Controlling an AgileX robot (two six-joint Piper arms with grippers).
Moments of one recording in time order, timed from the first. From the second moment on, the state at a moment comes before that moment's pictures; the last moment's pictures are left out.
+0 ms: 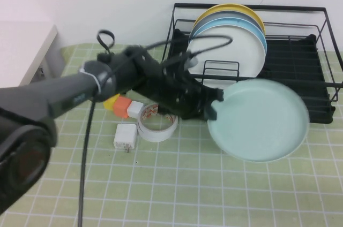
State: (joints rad) right arm -0.09 -0.01 0.01 1.20 0.51 -0.35; left arm -0.51 2.20 -1.70 -0.84 0.73 0.27
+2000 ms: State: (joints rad) right arm 0.06 1.44 -1.09 1.24 1.01 -1.62; left arm -0.52 1.16 -0.99 -0.78 0.49 0.62
